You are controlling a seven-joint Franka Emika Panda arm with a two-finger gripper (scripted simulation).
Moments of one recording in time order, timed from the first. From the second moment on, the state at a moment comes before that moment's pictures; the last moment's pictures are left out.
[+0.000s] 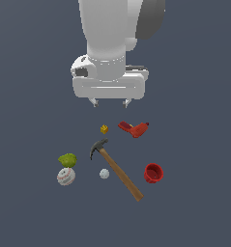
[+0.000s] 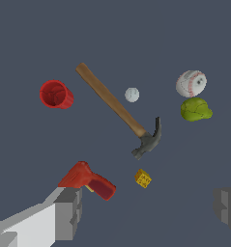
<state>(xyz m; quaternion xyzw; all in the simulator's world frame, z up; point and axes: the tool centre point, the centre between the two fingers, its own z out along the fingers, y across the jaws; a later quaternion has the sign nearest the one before) -0.003 -0.015 0.322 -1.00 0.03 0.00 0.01</state>
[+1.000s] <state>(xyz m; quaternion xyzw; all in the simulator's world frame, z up) 0.001 -0.022 0.321 -1.00 0.04 0.00 0.01</state>
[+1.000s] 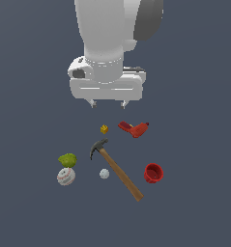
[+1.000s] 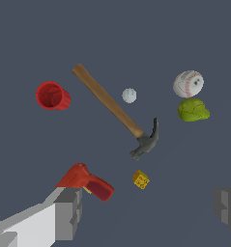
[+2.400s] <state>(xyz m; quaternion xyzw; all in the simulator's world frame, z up) 0.124 -0.155 0.172 -0.89 0.45 0.00 0.01</state>
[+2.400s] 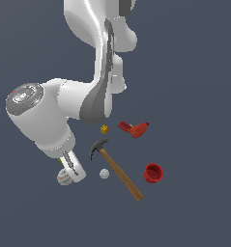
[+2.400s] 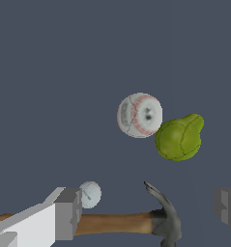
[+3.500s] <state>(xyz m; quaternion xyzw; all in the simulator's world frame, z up) 0.143 -0.210 0.095 -0.82 0.58 0.00 0.00</state>
